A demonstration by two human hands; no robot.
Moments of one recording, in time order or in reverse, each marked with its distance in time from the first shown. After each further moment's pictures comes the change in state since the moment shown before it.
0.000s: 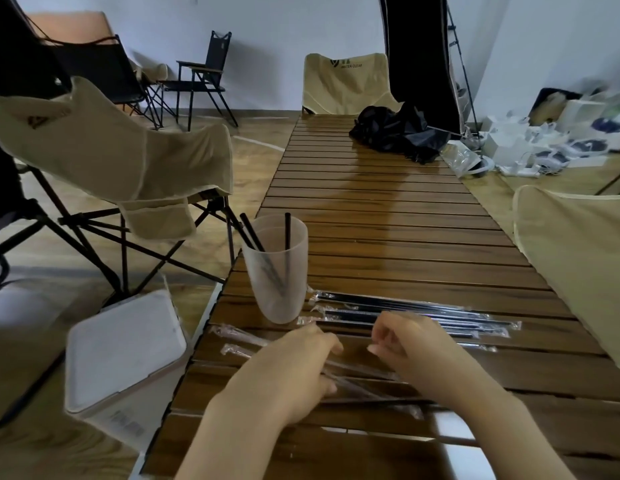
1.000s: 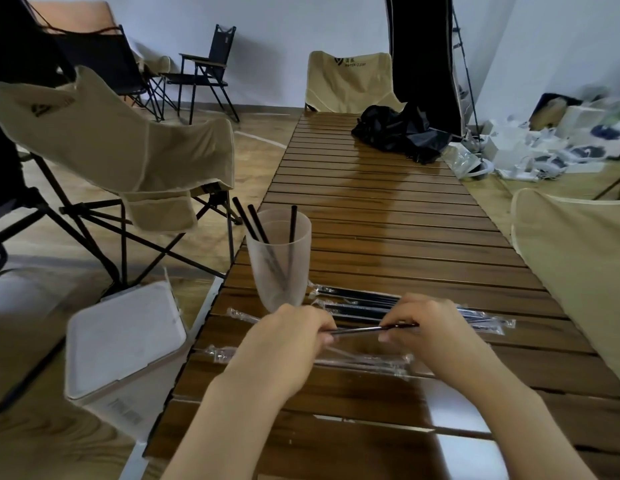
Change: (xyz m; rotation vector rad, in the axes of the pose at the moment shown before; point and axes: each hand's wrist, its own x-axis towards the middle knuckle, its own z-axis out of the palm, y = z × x) left_hand 0.008 0.001 -0.011 0.018 0.058 -0.035; right_hand 0.002 0.010 -0.013 0.109 0.148 -0.044
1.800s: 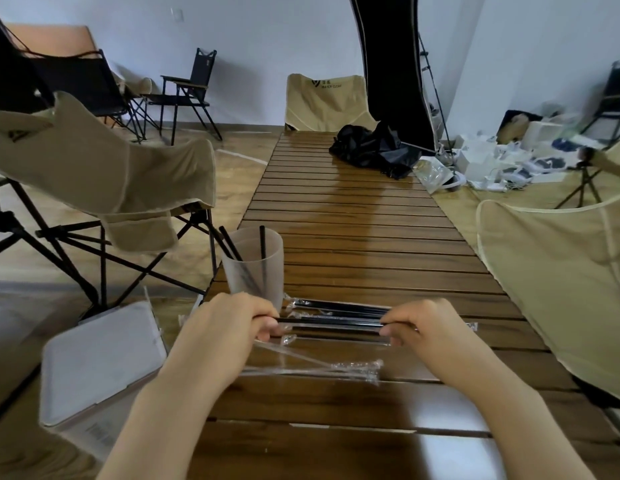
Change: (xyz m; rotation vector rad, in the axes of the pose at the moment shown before) left_hand -0.011 -0.026 -0.024 -0.023 0.241 0.020; right_hand -0.022 0.010 -0.032 -0.008 0.029 -0.033
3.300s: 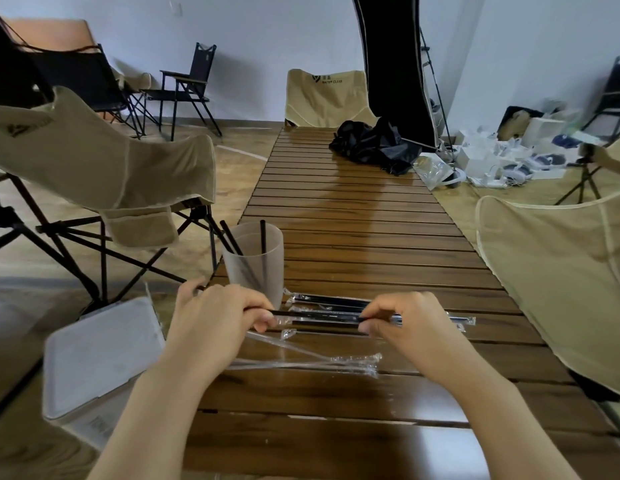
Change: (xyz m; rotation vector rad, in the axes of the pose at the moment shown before) left_hand 0.002 -0.016 0.006 0.161 0.270 0.016; right_hand 0.002 -0.024 0.004 0.158 0.044 0.065
